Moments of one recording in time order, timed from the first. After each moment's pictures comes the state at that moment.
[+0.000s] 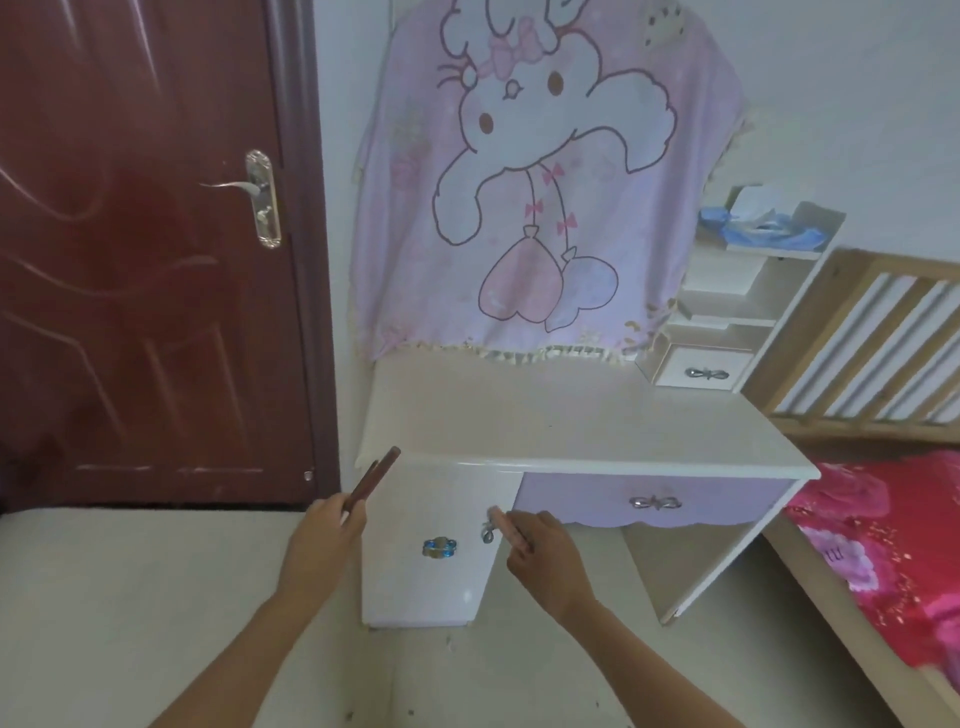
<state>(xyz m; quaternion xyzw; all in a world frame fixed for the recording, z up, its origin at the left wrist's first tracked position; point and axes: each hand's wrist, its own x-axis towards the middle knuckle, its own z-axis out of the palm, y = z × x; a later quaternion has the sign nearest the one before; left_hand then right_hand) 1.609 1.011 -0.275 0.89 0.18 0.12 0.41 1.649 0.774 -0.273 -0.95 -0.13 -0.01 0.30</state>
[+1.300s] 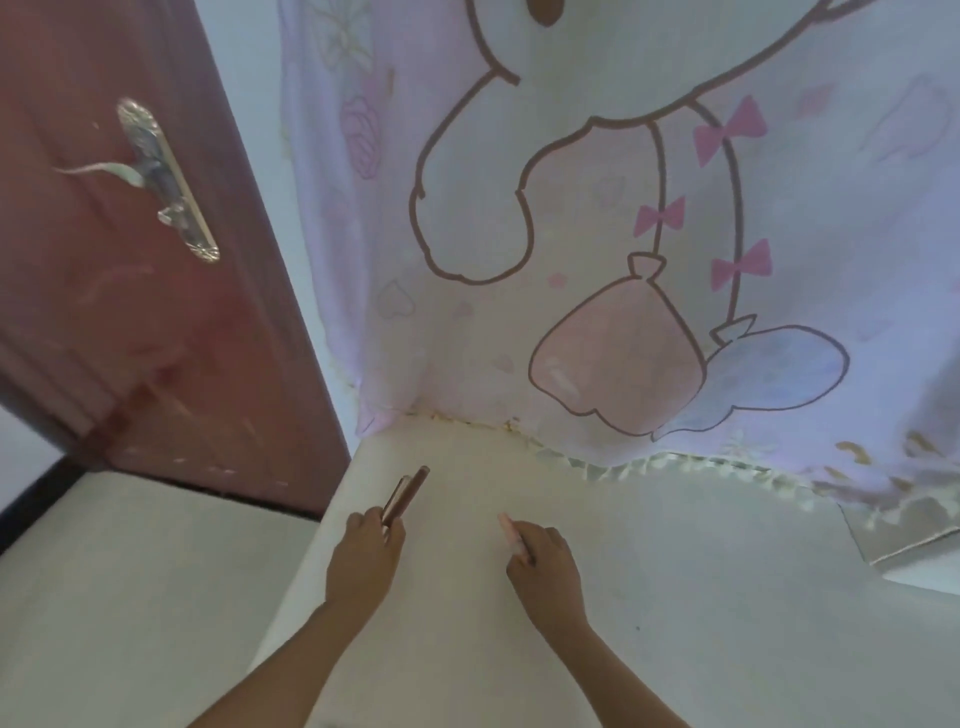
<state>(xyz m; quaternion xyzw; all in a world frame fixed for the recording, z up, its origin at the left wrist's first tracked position) 1.999 1.000 -0.328 0.87 0.38 0.04 0.31 2.070 0.826 -0.345 -0.91 -0.15 0.13 0.37</state>
